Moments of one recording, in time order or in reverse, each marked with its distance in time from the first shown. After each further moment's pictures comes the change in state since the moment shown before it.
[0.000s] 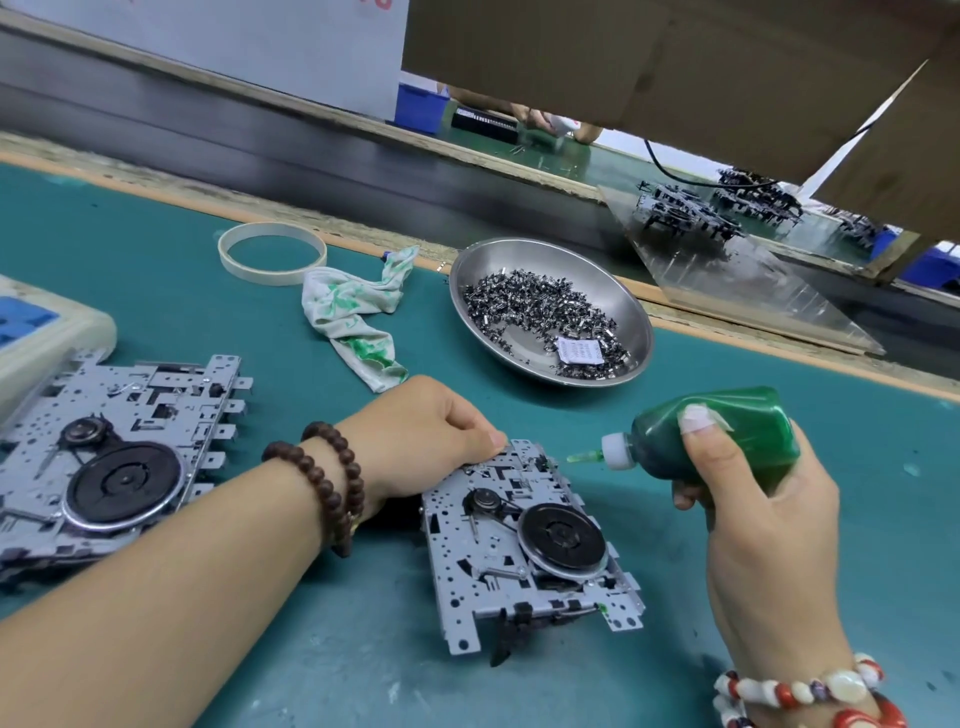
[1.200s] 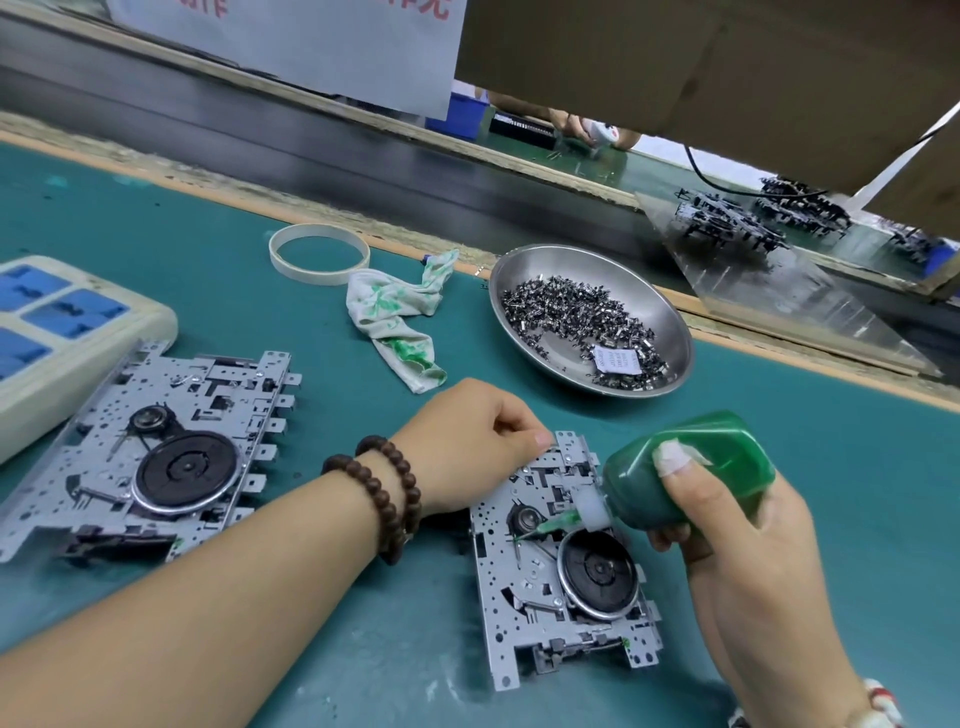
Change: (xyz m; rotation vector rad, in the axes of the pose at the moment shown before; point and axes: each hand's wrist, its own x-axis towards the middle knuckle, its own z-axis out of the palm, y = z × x) left_hand 0.004 -0.003 0.004 0.194 0.078 0.194; right_hand -0.013 -0.006 0.018 0.187 -0.281 0.106
